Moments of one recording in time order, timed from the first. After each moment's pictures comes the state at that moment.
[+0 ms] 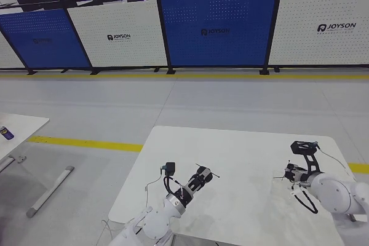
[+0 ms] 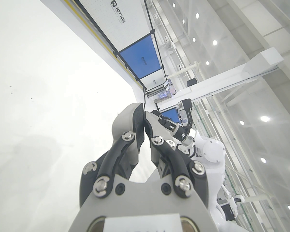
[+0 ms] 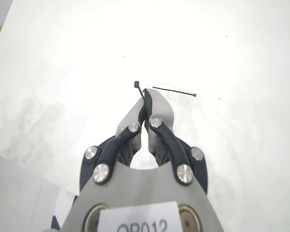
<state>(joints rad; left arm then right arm) 1.55 -1.15 -1.08 -1.76 -0.01 -0.12 -0.01 -1.12 -0.98 1.15 -1.70 -0.76 0.26 0.99</state>
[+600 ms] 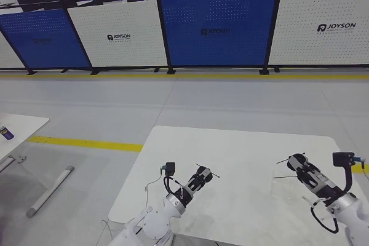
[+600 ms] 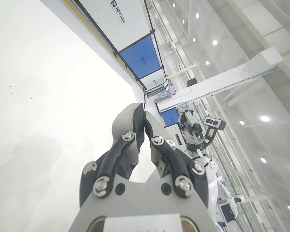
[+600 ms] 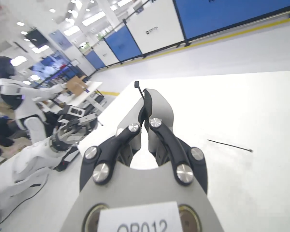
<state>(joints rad) 1.55 -1.15 -1.08 -1.76 -0.01 -0.12 -0.01 -1.49 -0.97 1.46 -1.83 -0.29 -0.30 0.41</state>
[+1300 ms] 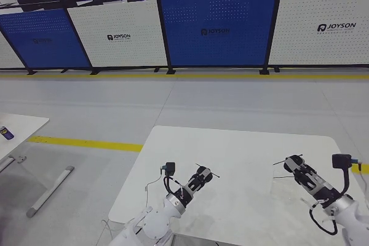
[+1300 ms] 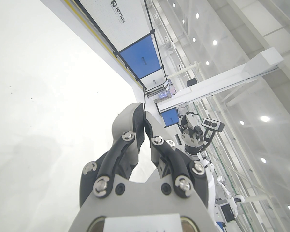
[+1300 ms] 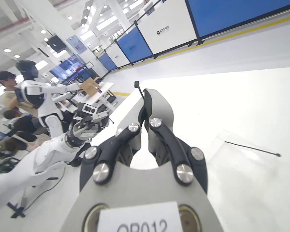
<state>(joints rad) 1.55 -1.15 -1.08 -1.76 -0.01 -0.12 -0.01 -1.48 -0.98 1.43 -1.78 -0.19 -0.33 0.40</state>
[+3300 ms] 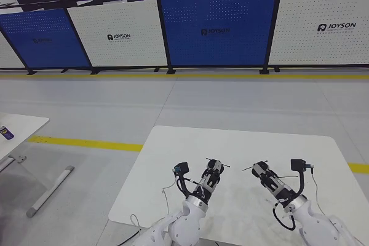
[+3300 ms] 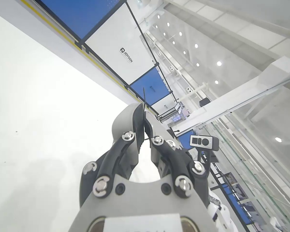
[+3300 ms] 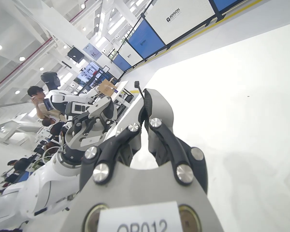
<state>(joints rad) 1.41 -1.25 -0.84 -1.70 0.19 0.06 0.42 -1.37 -1.06 1.13 -1.63 -0.23 -0.27 0.23</state>
